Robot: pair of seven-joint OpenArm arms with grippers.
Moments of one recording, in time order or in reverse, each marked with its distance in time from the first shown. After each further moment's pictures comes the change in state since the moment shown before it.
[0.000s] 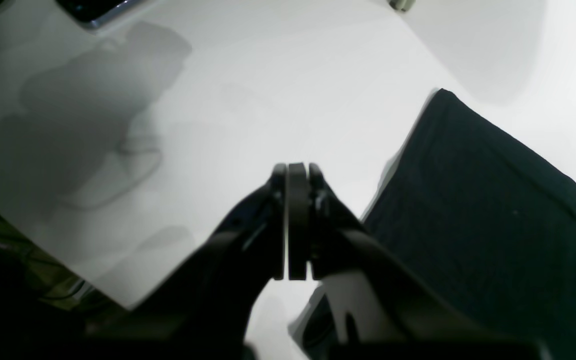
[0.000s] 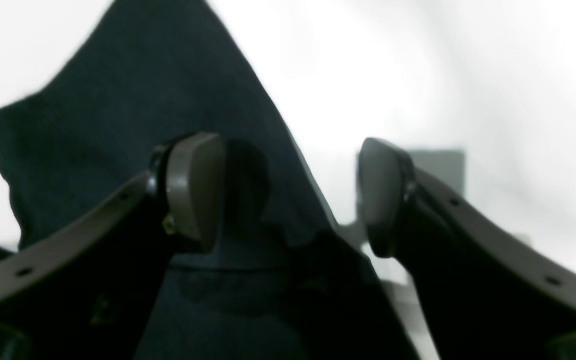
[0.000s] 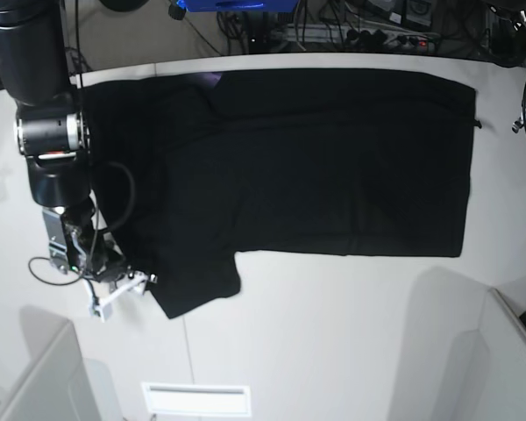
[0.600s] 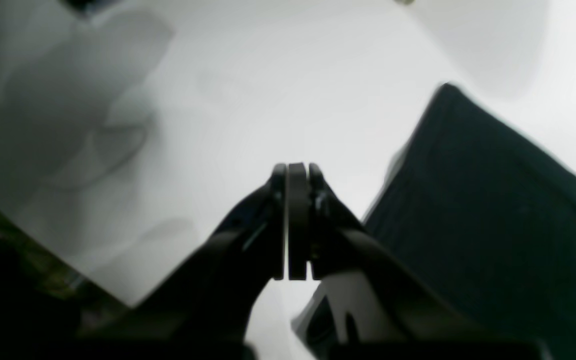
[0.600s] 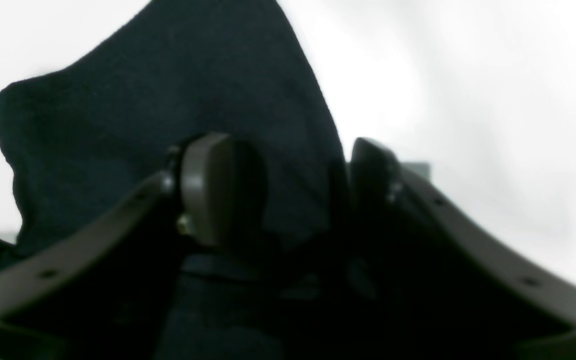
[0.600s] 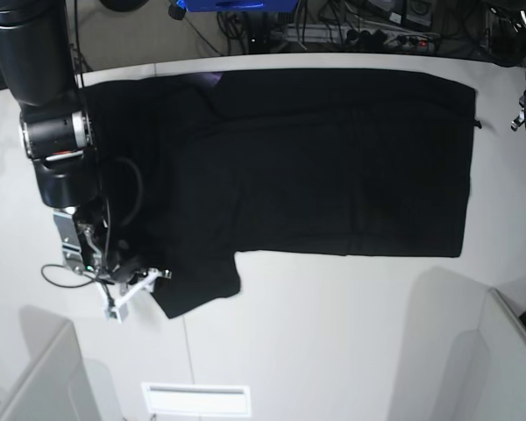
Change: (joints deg) left arm -0.3 -0.7 0.6 -4.0 0.0 0.0 0.0; right arm -0.3 -1.3 -6.0 0.1 0.1 0.1 2.8
